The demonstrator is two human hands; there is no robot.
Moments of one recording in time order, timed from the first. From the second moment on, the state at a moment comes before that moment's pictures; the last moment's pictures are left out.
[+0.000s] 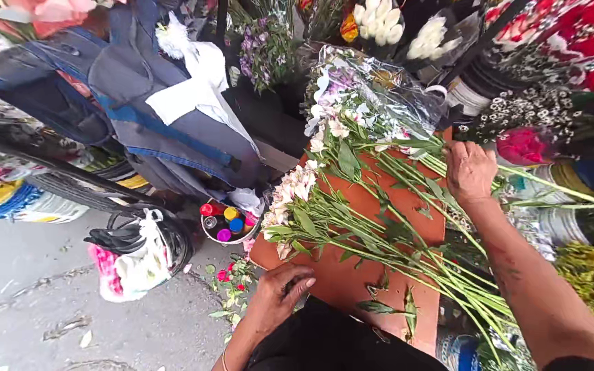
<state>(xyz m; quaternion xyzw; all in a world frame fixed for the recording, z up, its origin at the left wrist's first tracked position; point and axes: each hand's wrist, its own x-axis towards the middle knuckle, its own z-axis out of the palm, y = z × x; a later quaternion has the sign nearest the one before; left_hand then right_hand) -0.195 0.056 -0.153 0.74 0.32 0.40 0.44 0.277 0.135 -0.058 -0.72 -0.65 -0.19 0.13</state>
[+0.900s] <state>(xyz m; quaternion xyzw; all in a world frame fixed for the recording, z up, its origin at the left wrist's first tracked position) -0.109 0.090 -0.039 0.47 0.16 0.51 0.71 0.098 -0.043 0.048 -0.68 -0.68 0.07 0.27</state>
